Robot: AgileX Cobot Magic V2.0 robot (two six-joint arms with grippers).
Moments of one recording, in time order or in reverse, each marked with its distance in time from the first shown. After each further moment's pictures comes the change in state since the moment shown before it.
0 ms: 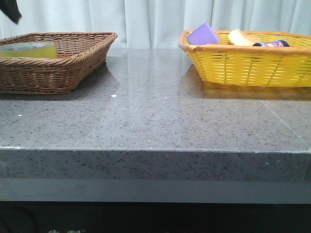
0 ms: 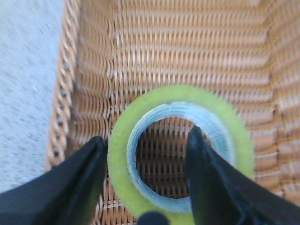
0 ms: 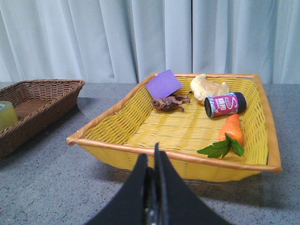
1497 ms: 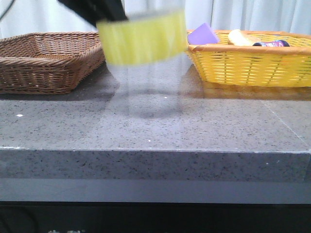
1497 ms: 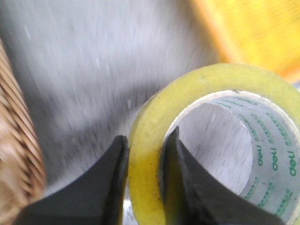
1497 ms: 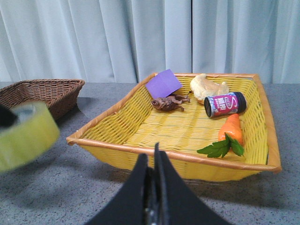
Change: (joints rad) left arm -0.452 -0.115 0.150 -0.228 -0.007 -0.004; right arm 0.000 0.000 0.000 0.000 0.001 0.000
